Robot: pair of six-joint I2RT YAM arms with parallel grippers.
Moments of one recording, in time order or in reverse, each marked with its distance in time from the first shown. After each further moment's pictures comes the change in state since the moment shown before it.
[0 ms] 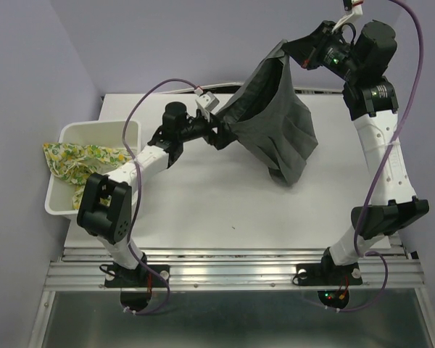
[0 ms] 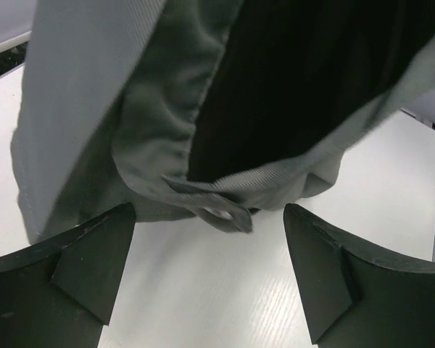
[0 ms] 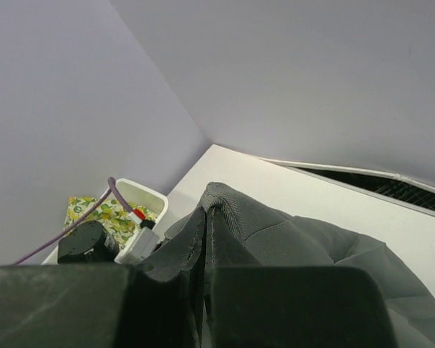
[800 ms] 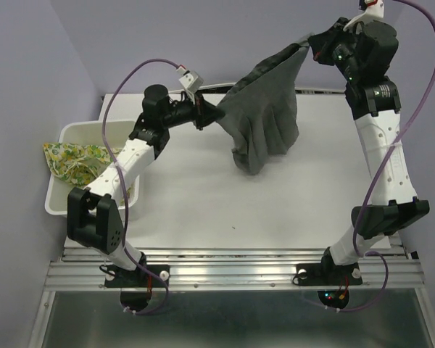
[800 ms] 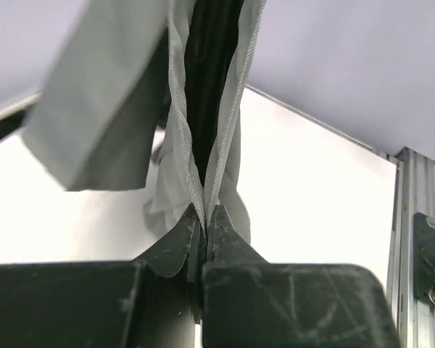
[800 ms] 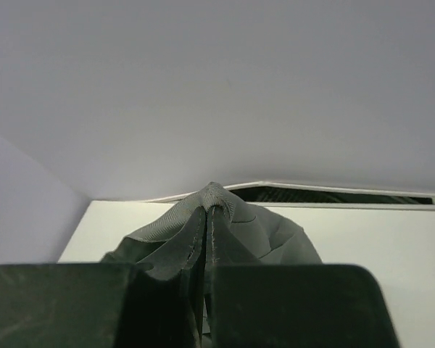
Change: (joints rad) left arm 0.068 -0.077 0.129 -0.070 0.122 -0.090; right arm -0.018 0.001 0.011 -0.055 0.410 -0.101
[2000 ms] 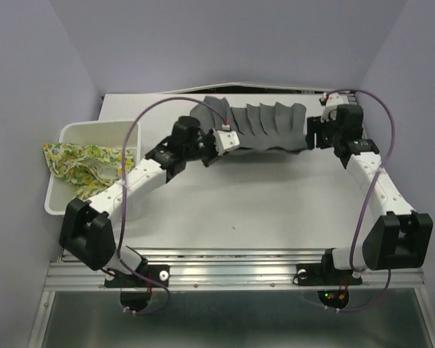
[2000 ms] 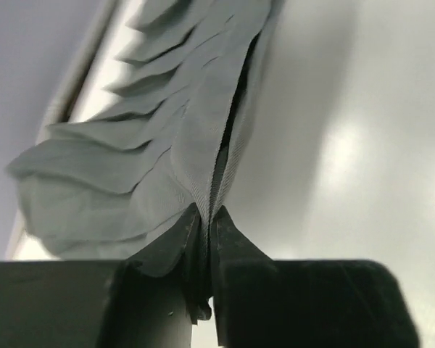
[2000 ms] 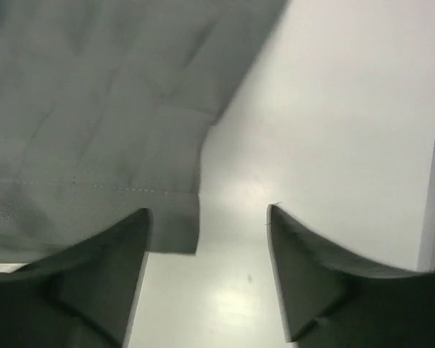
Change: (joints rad) left arm -0.179 -0.140 -0.103 -0.418 -0.370 0.814; right arm -0.106 -0.312 -0.908 0.036 0.007 -0.472
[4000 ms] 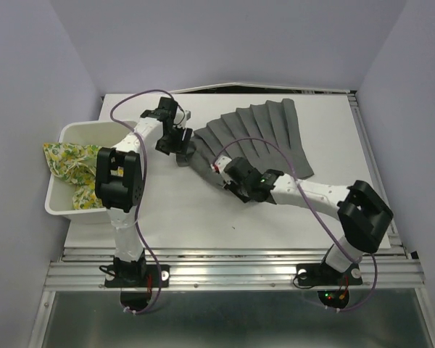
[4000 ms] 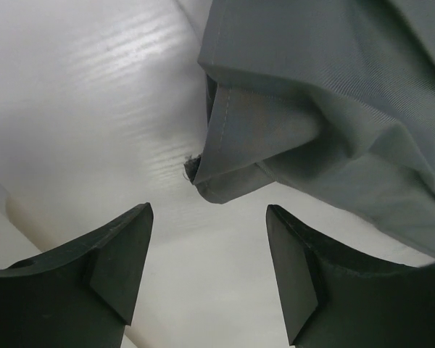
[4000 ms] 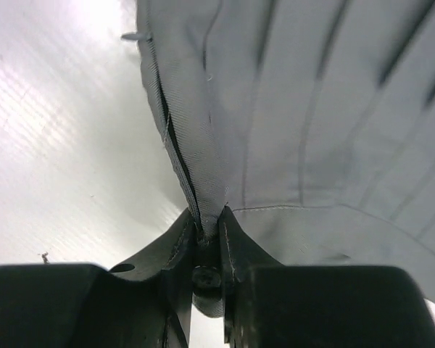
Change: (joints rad) left arm 0.304 0.573 0.448 -0.608 -0.345 -0.565; right arm 0.882 0.327 -0.130 -0.050 0.377 -0.011
